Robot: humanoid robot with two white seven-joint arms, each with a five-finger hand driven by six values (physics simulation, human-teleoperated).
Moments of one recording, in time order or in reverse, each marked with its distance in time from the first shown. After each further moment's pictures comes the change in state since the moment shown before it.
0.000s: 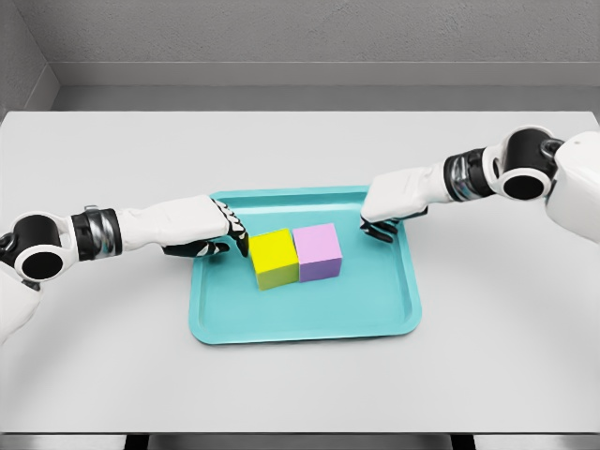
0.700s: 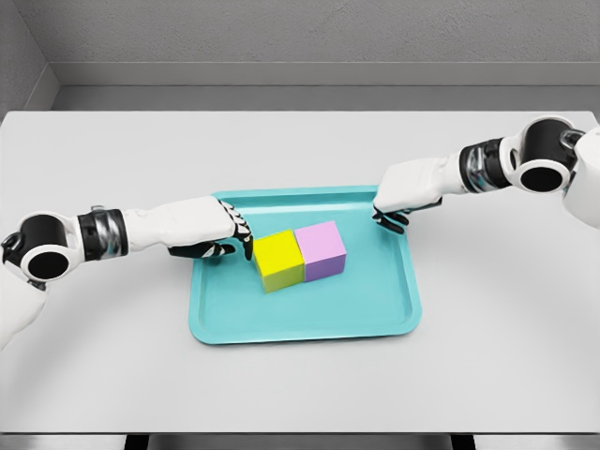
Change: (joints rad) left arm -0.008 -0.006 -0.016 -0.006 0.002 0.000 0.000; right arm -0.031 -0.036 -0.006 -0.002 0.000 0.000 0.000
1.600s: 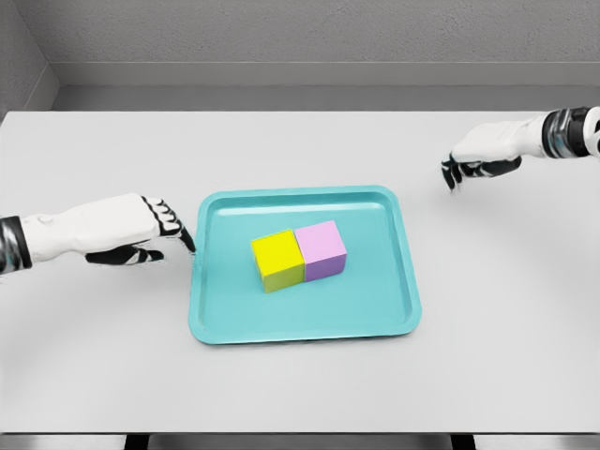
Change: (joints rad) left arm 0.181 0.257 0.230 -0.191 0.158 -0.009 -0.002; right arm 0.003 -0.042 -0.133 0.331 -0.001 0.000 0.000
